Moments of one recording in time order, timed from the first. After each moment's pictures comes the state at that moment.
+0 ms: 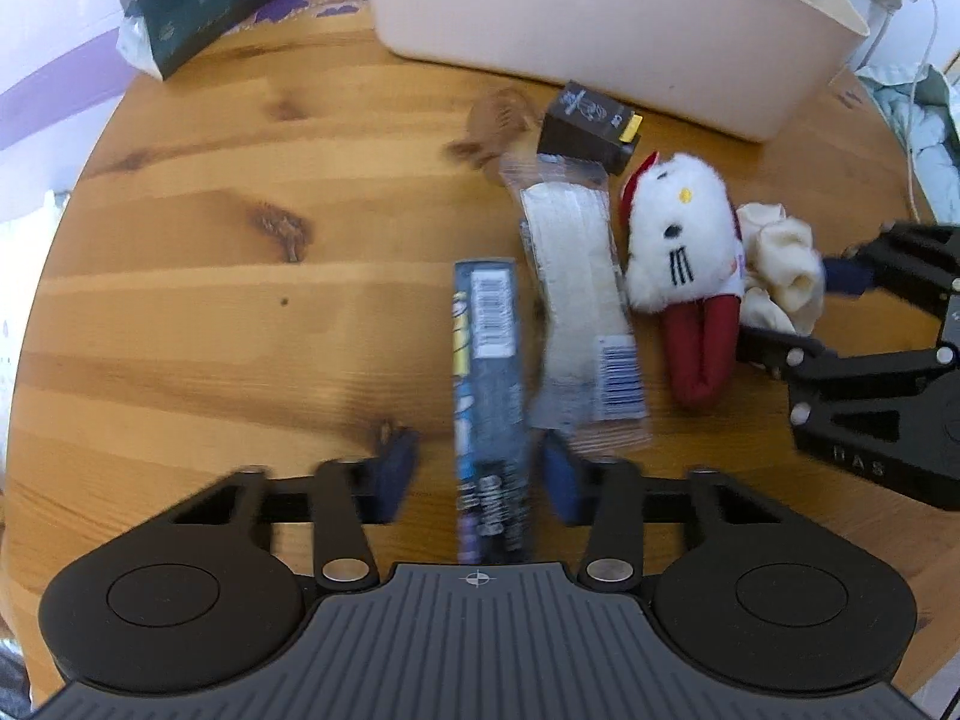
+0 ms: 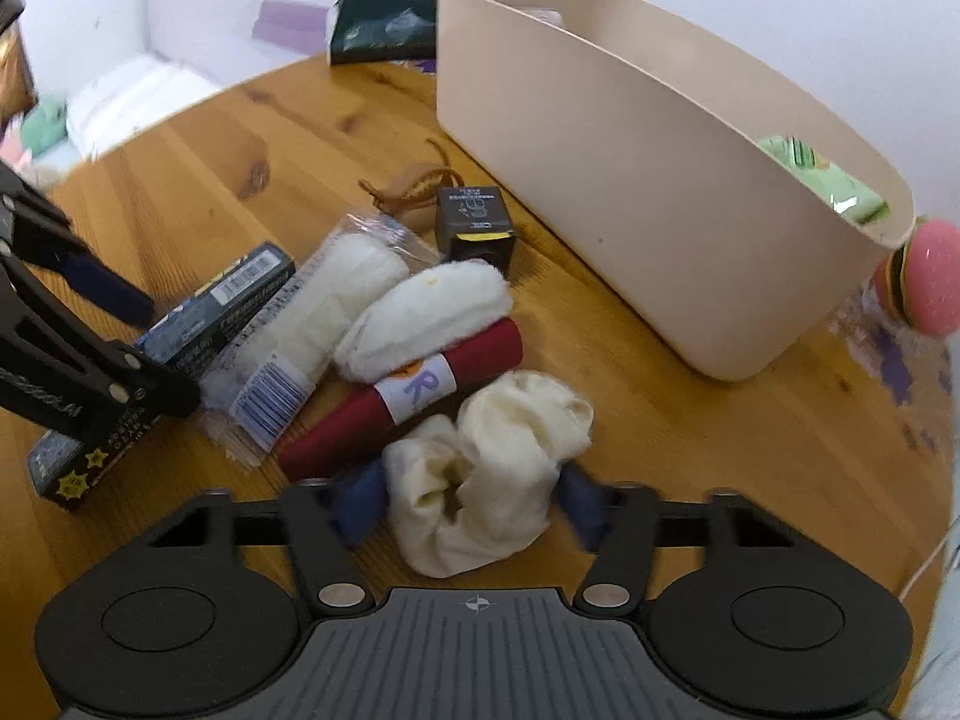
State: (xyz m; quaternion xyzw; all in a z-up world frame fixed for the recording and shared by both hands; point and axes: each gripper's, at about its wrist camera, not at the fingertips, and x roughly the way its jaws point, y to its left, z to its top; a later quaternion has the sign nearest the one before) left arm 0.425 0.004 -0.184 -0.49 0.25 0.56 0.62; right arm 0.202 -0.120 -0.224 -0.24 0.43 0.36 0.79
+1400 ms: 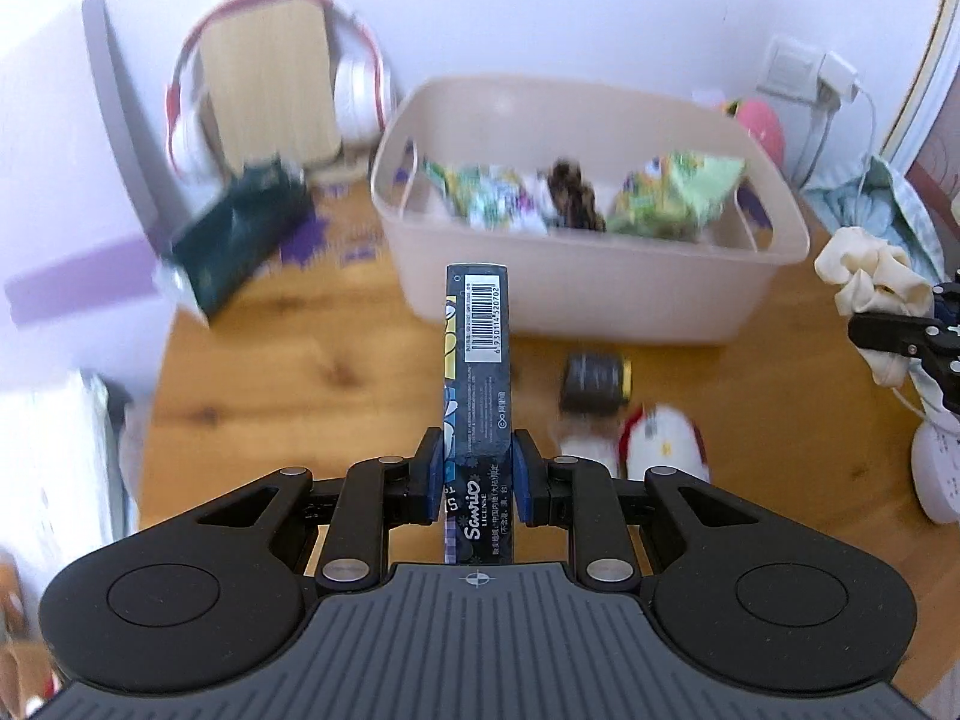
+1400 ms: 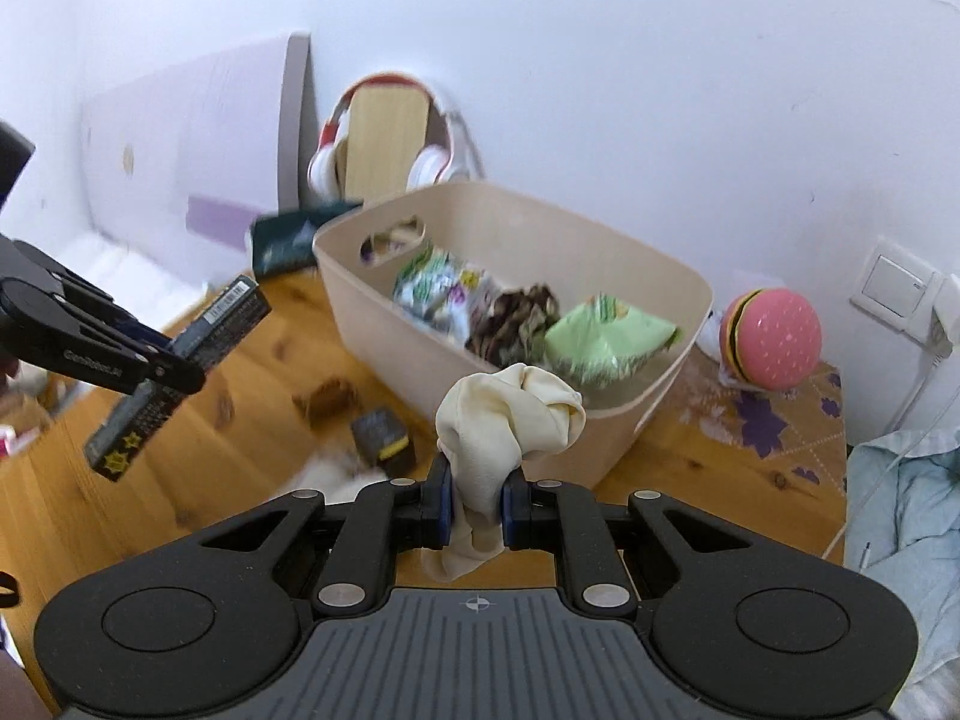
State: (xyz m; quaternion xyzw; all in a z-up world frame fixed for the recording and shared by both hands) left arm 0.363 0.033 -0.089 -0.39 0.20 0.60 0.67; right arm 0.221 -0.177 -0.104 -0.12 0.35 0.32 0.87
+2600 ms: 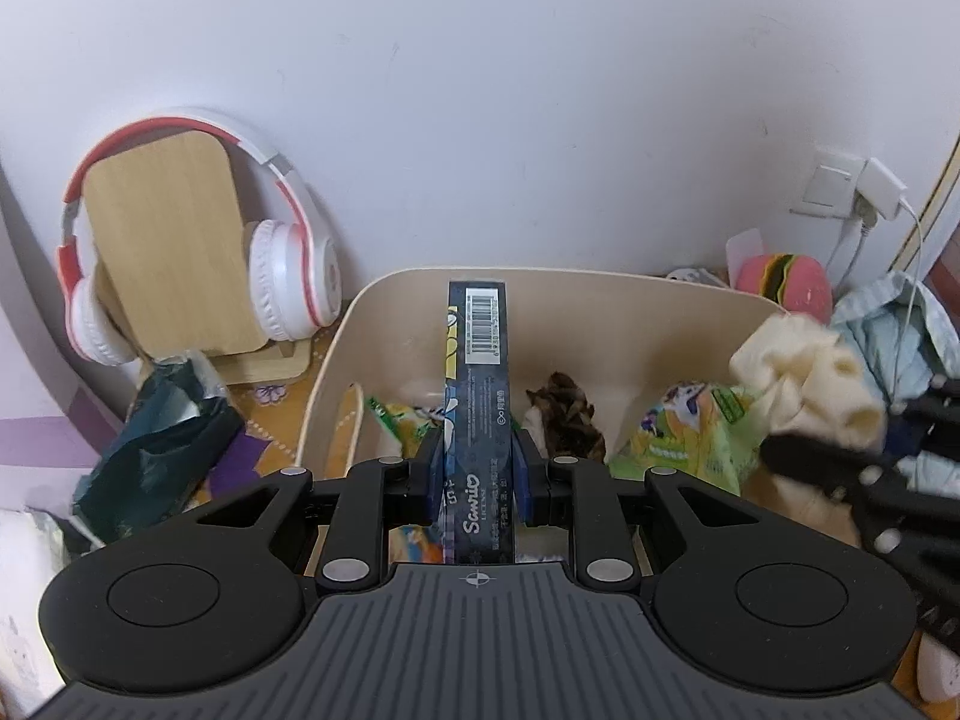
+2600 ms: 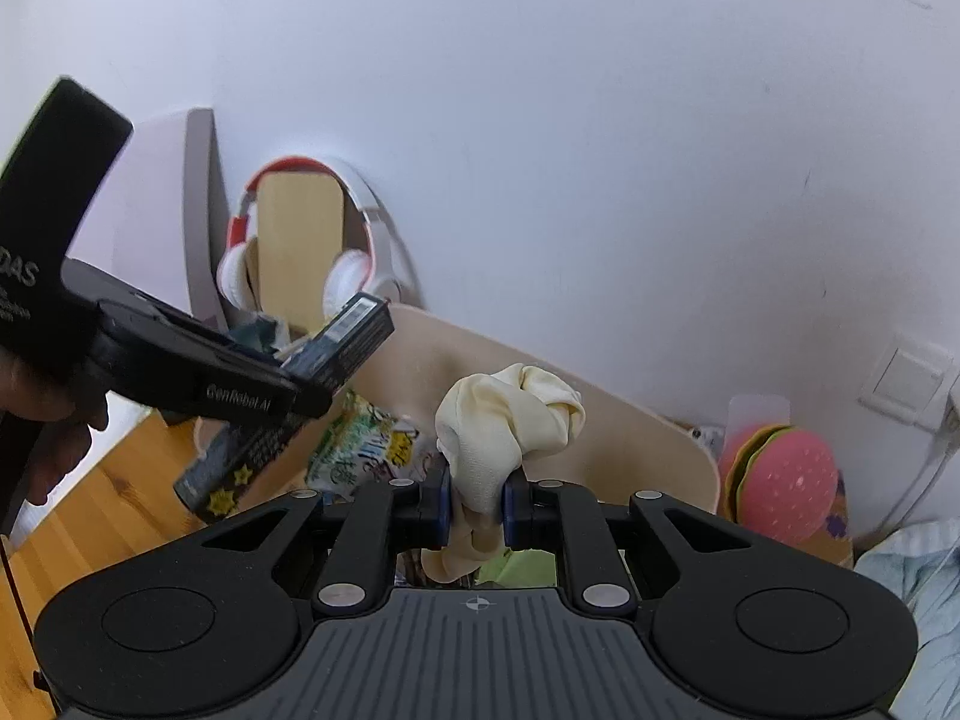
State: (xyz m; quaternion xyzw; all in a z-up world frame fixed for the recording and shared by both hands) left arm 0.369 0.213 -0.062 -0.38 0.15 0.60 0.69; right arm 0.342 -0.100 -0.095 -0.10 0.33 0.28 0.90
